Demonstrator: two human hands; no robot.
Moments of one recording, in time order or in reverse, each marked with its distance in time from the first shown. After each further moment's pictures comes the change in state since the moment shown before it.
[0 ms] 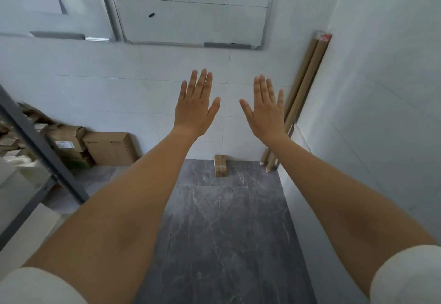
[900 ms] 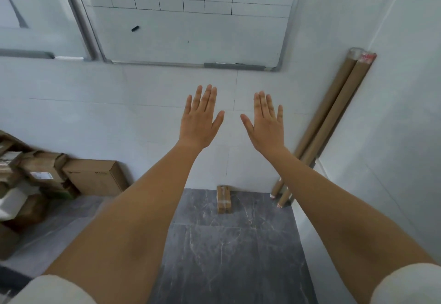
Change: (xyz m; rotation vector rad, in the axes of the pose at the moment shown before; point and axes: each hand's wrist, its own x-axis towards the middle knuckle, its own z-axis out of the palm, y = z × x) left_hand 0.279 -0.074 0.186 0.015 -0.042 -0.024; right_hand 0.291 0.051 0.186 0.073 -0.038 -0.026
